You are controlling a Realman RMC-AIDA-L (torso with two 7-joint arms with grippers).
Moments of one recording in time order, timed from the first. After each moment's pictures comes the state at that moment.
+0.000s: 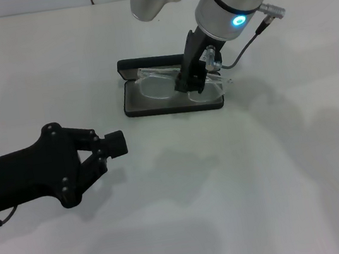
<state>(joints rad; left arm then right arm) -0.26 -2.09 0.84 0.86 1.69 1.88 -1.30 1.28 2.03 -1.72 -0.65 -2.22 -1.15 2.31</state>
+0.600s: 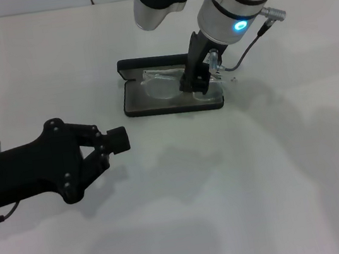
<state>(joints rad) -0.28 -2.09 0.84 0.86 1.69 1.88 -1.30 1.28 2.03 -1.78 -0.63 -2.22 -1.11 2.31</state>
